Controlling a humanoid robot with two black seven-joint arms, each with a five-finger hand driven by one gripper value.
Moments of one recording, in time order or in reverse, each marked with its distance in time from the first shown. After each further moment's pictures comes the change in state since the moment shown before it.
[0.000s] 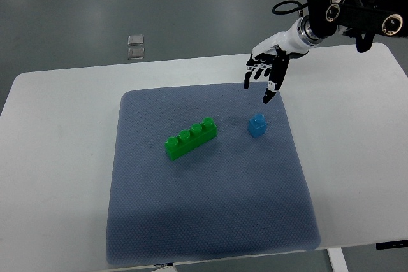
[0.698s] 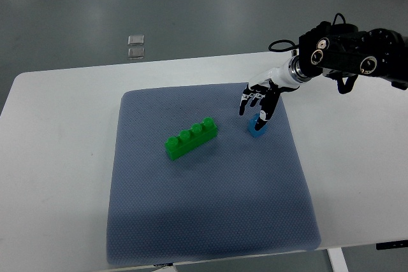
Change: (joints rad) left arm 0.000 0.000 0.001 0.000 0.000 0.000 0.000; right arm -0.156 0.044 0.010 0.002 0.015 -0.149 -0.007
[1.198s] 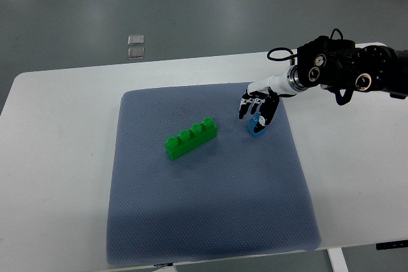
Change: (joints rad) left arm 0.000 0.000 0.001 0.000 0.000 0.000 0.000; right arm -0.049 0.006 0.005 0.001 -0.117 -0.084 0.061
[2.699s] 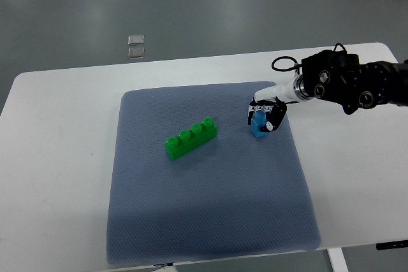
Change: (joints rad) left arm 0.000 0.000 0.000 0.000 0.000 0.000 0.000; right arm -0.058 -0.013 -0.004 -0.006 -0.142 -0.056 0.046
